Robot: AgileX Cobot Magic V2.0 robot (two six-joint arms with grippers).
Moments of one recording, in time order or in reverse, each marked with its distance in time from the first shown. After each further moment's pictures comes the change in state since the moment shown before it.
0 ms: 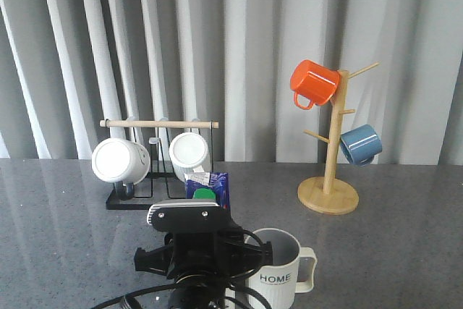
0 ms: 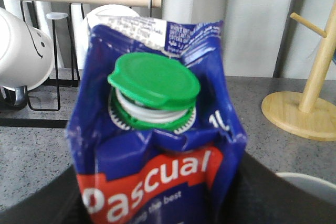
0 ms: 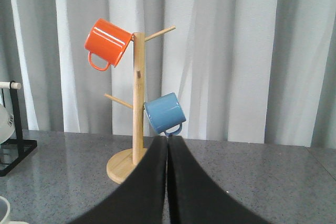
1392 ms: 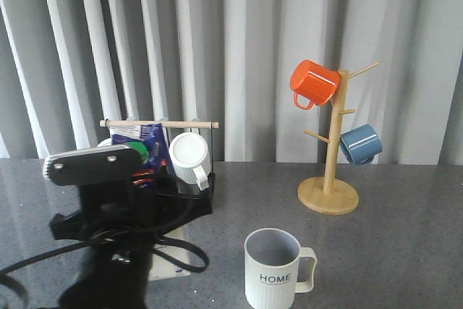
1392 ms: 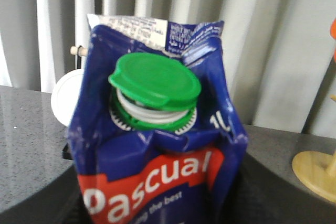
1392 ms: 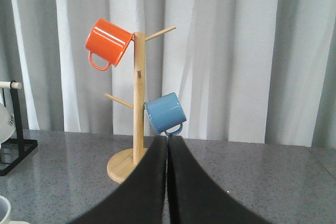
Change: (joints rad) left arm 0.046 -0.318 0.088 -0.123 0.006 0.175; right arm 0.001 0.000 0.000 0.000 0.000 0.000
